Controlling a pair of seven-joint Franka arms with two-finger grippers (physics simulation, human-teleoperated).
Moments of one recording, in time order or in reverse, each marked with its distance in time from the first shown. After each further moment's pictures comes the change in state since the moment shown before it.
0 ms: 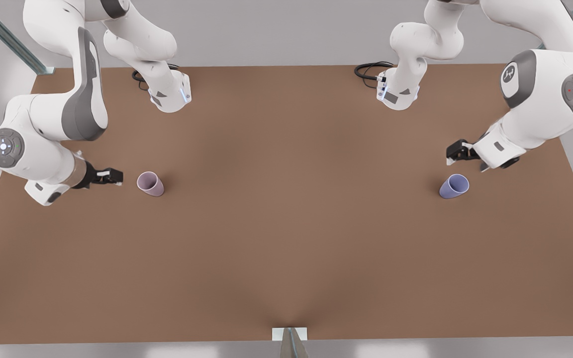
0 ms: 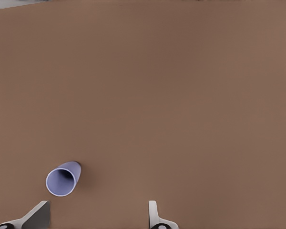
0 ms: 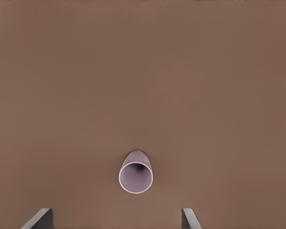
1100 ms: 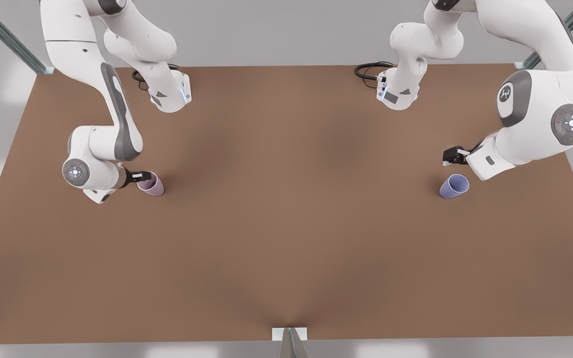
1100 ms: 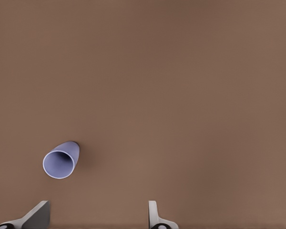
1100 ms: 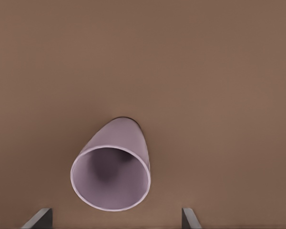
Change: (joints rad) left arm 0.011 0.067 0.009 0.015 0.000 -0.107 0.050; right arm -0.074 -0.040 0.005 -0.648 -0.001 0.431 -0.037
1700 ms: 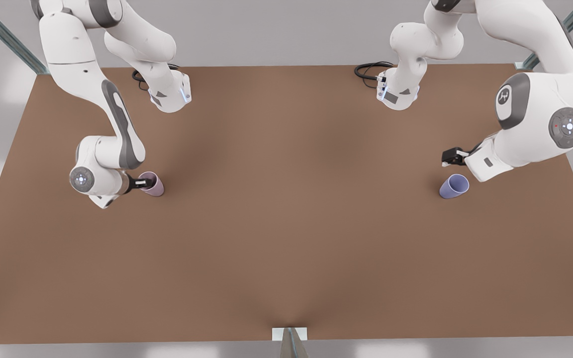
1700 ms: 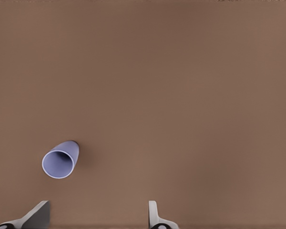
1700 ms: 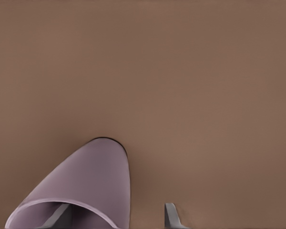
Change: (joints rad) left arm -0.004 0.011 0.007 0.005 0.001 -0.005 0.005; right arm -0.038 0.107 -0.001 -0.044 -0.007 0.175 -0.016
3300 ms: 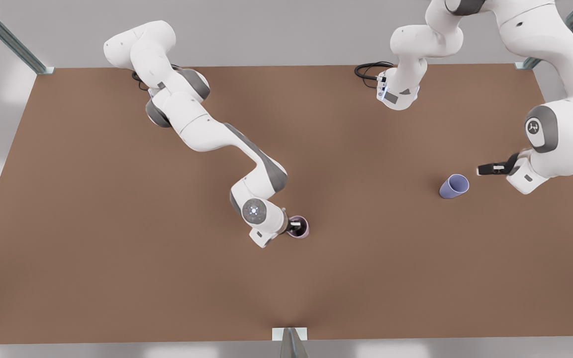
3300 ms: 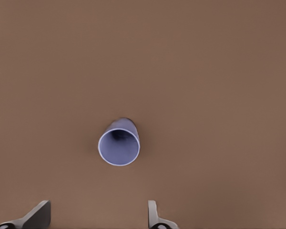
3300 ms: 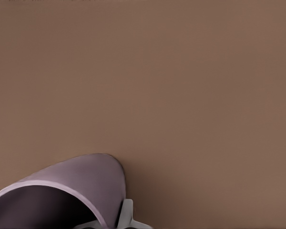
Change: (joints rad) left arm 0.243 -0.006 0.065 -0.378 0.058 0.297 0.025; right arm 0.711 0.969 0.144 1.519 0.075 -0.127 0.713
